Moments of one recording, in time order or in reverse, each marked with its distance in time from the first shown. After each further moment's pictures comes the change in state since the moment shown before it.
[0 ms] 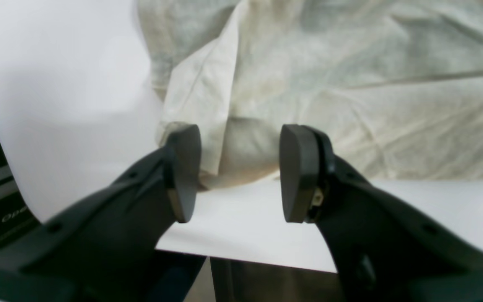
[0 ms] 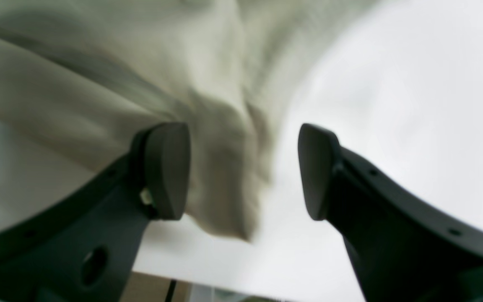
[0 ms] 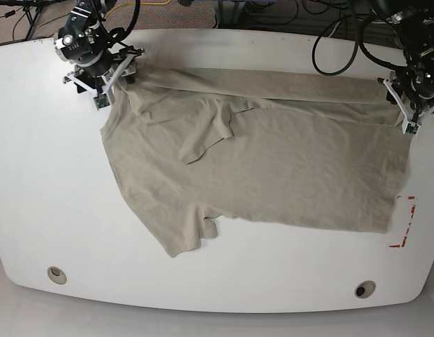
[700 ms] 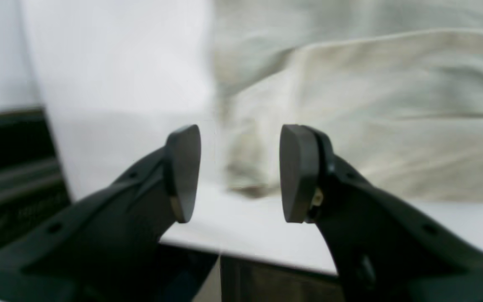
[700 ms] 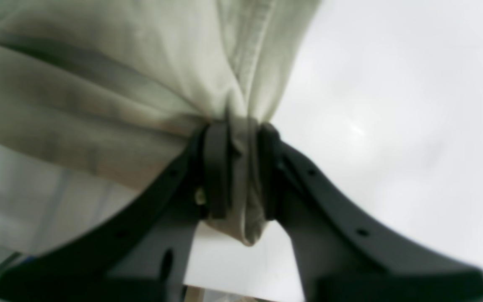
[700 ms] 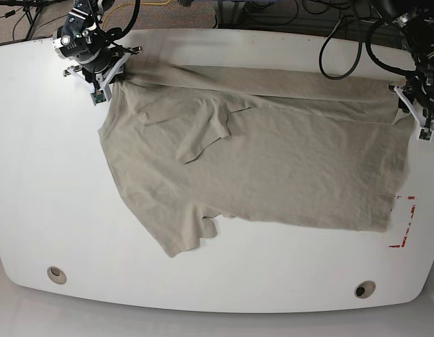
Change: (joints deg) left arm -1.0 -1.0 -4.1 2.3 0.2 -0.1 -0.1; right arm 0.3 0.0 0.9 -5.4 0.4 0.0 1.1
